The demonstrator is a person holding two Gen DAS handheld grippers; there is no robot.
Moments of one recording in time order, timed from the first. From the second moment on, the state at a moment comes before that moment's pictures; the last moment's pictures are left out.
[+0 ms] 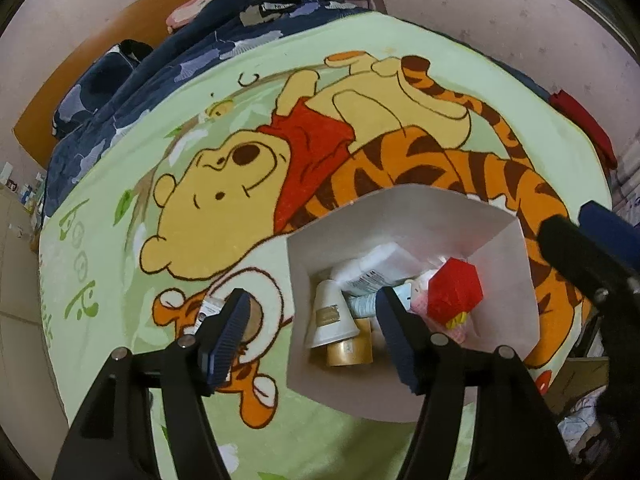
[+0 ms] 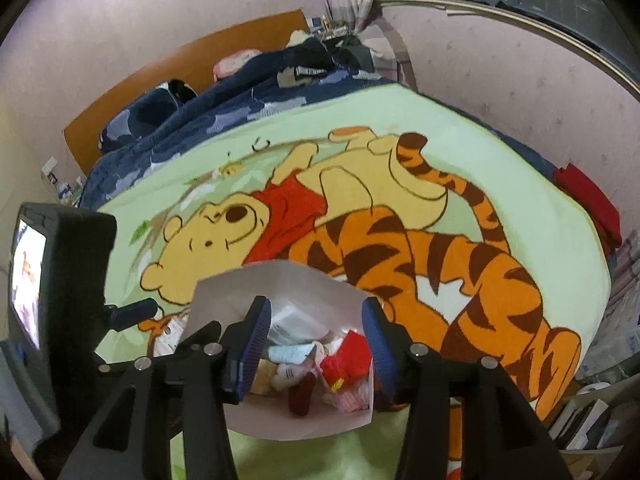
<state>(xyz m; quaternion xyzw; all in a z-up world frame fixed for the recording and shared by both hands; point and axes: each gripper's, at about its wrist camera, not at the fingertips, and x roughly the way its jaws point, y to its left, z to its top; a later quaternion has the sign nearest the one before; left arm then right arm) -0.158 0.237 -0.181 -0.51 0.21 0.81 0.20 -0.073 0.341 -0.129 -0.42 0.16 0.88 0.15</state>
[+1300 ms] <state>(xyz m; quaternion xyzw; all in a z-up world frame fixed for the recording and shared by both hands) -0.042 0.083 -0.069 -0.47 0.14 0.86 0.13 0.022 0.219 -0.053 -0.40 0.10 0.91 0.06</state>
